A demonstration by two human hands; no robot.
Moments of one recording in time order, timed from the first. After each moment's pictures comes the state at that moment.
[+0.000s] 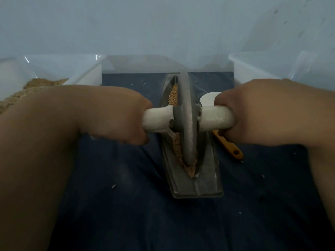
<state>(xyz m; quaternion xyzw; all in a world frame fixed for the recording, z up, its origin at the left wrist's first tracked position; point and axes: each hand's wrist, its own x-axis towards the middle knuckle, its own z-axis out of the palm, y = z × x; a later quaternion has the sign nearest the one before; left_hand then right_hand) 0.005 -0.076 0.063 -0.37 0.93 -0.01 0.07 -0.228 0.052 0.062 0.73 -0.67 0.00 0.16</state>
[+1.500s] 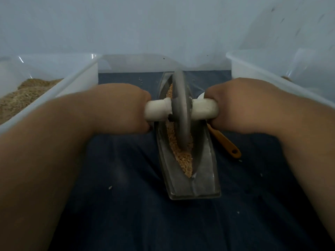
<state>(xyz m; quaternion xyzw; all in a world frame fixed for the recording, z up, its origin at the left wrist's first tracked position) -0.009 -0.088 0.048 -0.37 0.92 -0.10 -0.03 -0.232 0.024 0.050 0.70 -0.70 0.04 0.11</state>
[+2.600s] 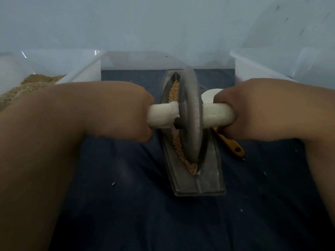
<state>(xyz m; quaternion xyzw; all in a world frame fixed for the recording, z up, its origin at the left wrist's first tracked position) 0.002 -0.073 0.057 -0.34 0.94 -0.09 0.02 -0.224 0.048 0.063 0.72 -0.69 0.00 0.07</state>
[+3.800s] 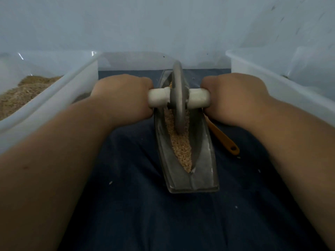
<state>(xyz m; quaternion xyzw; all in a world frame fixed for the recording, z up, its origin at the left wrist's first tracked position) -0.020 -0.098 0.039 -0.41 0.90 -0.13 -0.13 -0.237 0.001 0.034 0.66 -0.72 0.08 0.21</state>
